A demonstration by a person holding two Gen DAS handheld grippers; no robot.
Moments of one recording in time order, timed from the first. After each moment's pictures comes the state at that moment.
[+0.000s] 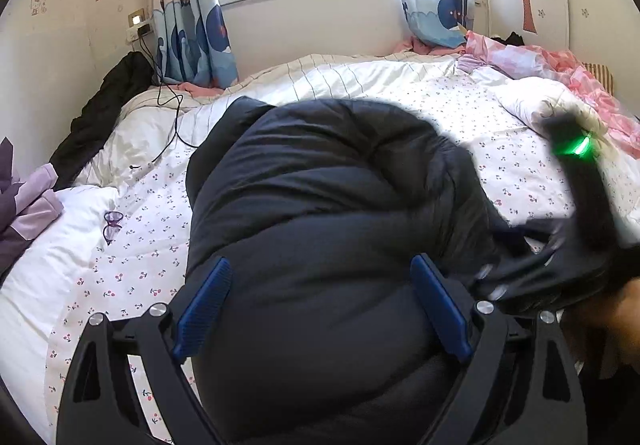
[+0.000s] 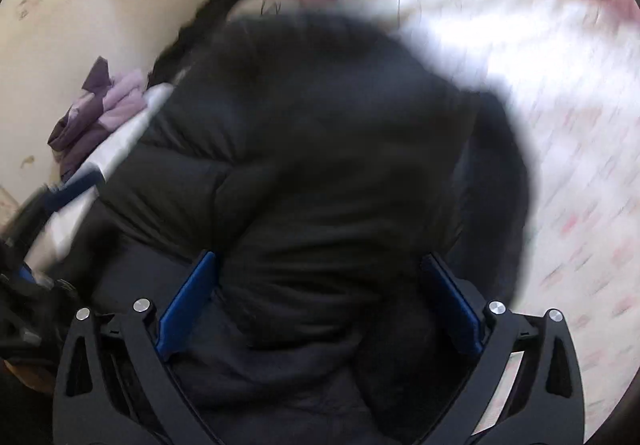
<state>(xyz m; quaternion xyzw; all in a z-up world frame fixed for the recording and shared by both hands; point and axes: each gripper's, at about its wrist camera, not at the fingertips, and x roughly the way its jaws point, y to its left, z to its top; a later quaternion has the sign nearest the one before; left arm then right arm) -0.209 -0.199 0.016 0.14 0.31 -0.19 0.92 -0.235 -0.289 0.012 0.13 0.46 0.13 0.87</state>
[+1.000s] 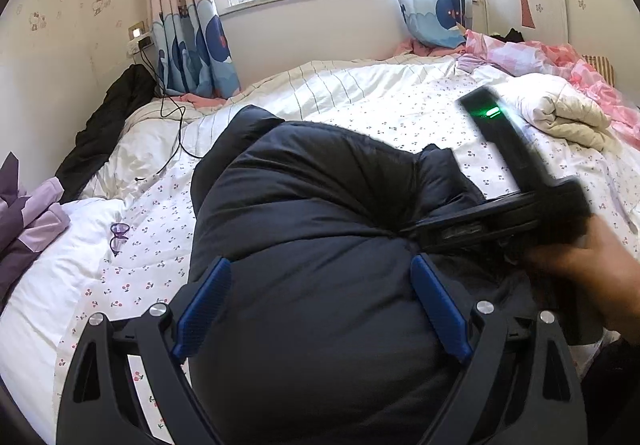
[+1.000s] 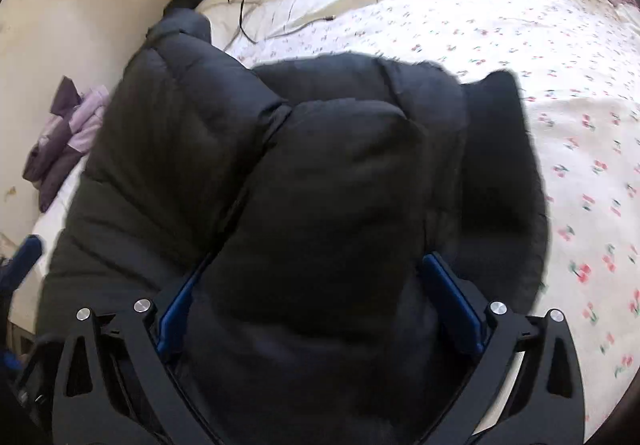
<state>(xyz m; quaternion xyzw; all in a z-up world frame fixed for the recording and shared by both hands) -0.215 -0.205 0.019 0.16 0.29 -0.18 0.92 -0.199 -0.323 0.012 0.15 0.46 0.09 0.87</state>
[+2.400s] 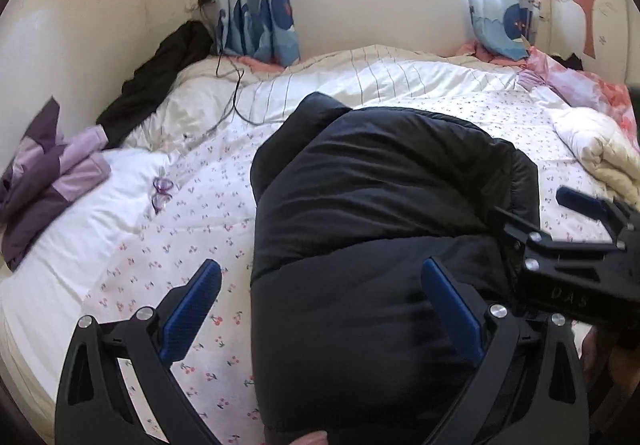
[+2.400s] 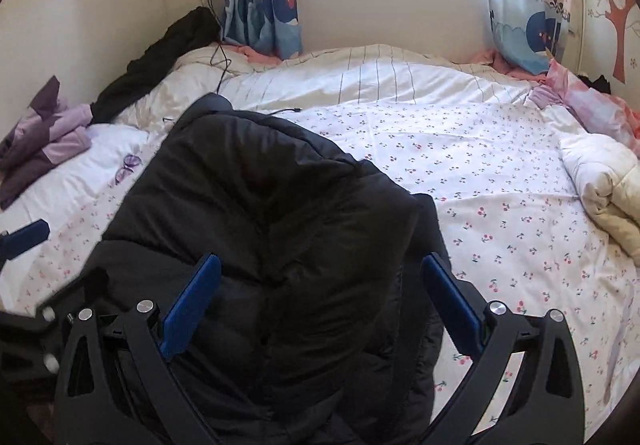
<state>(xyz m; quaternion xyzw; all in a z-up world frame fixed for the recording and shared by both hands) -0.196 -0.171 0.044 0.09 0.35 -0.09 0.93 -0.250 -0.273 0.090 0.02 0.36 -0.04 0.93</state>
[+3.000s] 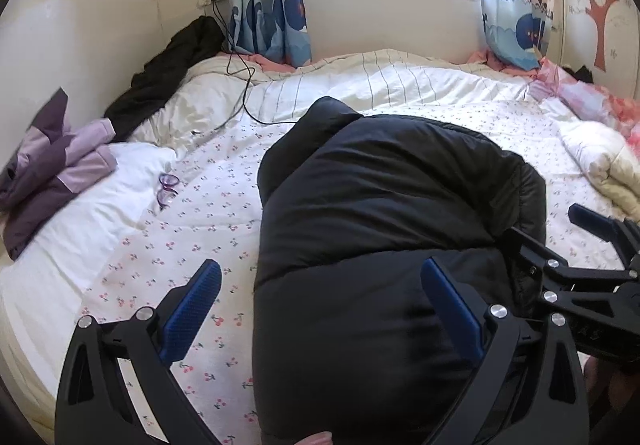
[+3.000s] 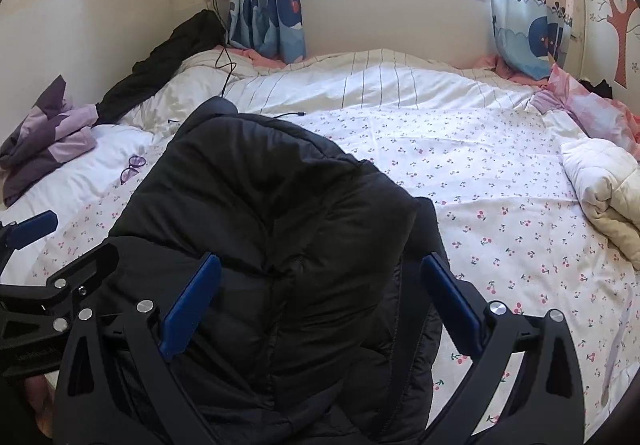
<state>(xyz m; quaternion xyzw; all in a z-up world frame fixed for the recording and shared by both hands) -0.191 -0.167 0.049 0.07 0.35 -0.08 0.93 -0.256 -0.265 0.093 0.02 0.35 -0.04 0.94</state>
